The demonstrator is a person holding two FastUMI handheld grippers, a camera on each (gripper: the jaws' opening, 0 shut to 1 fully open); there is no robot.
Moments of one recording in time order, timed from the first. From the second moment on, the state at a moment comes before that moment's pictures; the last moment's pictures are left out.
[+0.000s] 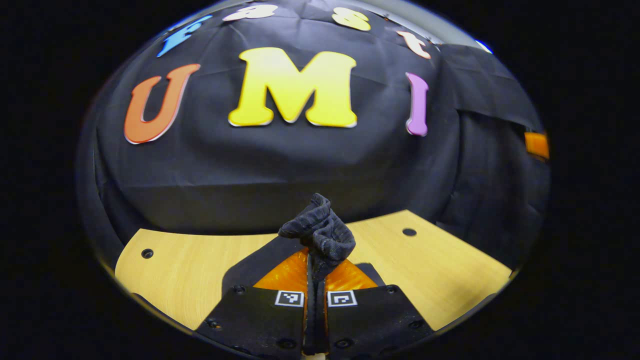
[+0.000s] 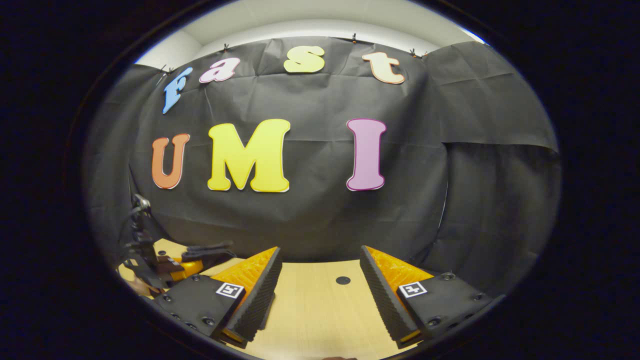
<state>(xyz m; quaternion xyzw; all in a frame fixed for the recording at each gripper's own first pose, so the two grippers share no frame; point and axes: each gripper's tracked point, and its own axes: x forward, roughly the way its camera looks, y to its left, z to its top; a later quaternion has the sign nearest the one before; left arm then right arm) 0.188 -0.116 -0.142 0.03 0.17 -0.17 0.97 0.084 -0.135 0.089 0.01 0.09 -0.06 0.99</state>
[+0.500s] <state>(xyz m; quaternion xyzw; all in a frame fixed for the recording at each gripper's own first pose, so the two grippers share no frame) 0.139 -0.167 -0.256 0.23 0.22 -0.26 0.91 0.083 -0.137 0.089 0.02 0.09 -0.07 0.99</state>
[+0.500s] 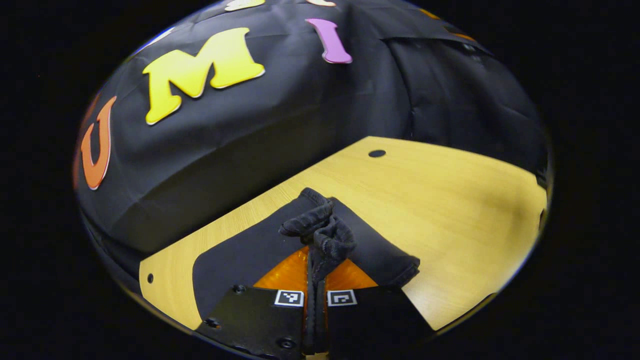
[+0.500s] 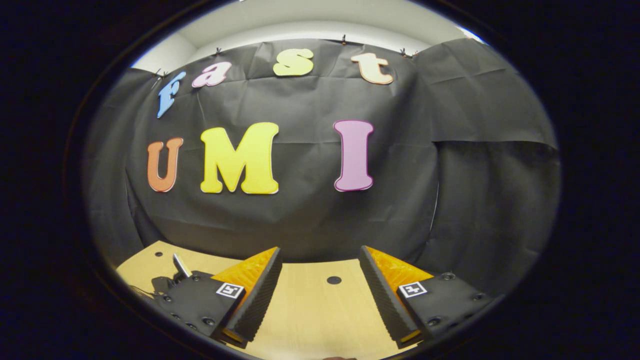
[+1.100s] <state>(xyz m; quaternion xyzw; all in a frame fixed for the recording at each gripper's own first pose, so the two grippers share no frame) 0.133 -0.156 -0.260 0.32 0.19 -0.25 0.89 0.080 -0.131 0.088 0.01 0.10 -0.05 0.99</state>
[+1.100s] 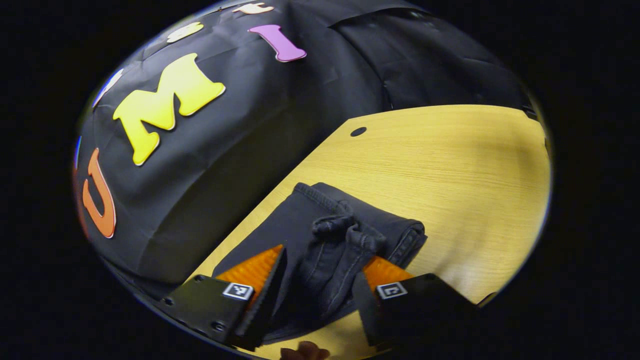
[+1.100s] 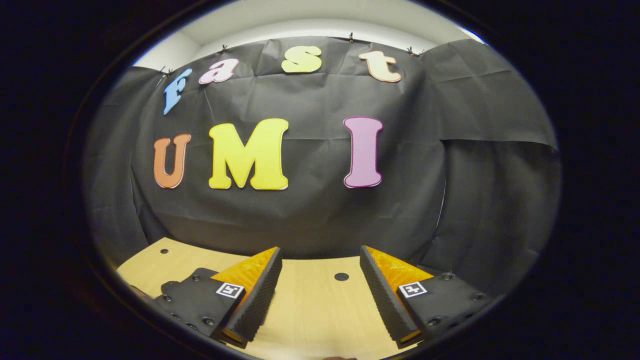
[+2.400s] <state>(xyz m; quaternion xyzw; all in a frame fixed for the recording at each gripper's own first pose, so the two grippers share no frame) 0.046 0.026 0.050 -0.02 0.01 -0.04 1.00 0.090 -0.069 0.091 0.03 0.06 0.06 1.00</state>
